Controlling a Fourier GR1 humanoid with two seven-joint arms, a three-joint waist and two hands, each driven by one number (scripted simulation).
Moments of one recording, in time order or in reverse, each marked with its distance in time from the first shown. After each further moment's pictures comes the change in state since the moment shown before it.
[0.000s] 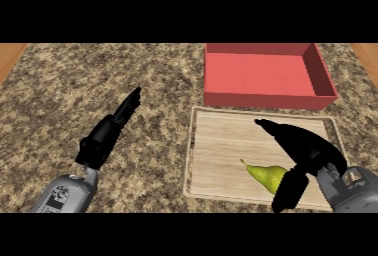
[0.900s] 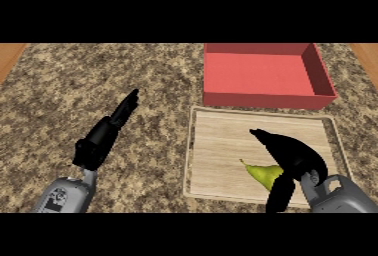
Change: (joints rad) left arm 0.029 -0.041 0.062 -0.004 -0.041 -0.065 -0.009; right arm 0.096 0.112 -0.007 0.076 0.173 0.062 -0.077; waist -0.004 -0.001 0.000
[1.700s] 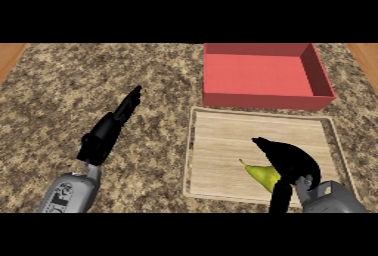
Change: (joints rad) left arm -0.029 -0.049 0.040 0.028 -0.052 -0.028 0.005; right arm 0.070 0.054 -0.017 0.073 0.163 0.080 -0.085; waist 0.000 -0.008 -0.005
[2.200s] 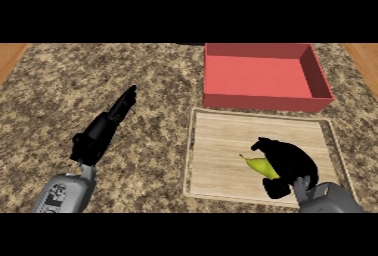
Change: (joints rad) left arm 0.010 0.008 0.033 -0.016 0.004 -0.035 0.003; right arm 0.016 0.019 -0.003 0.023 0.124 -0.003 -0.079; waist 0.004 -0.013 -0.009
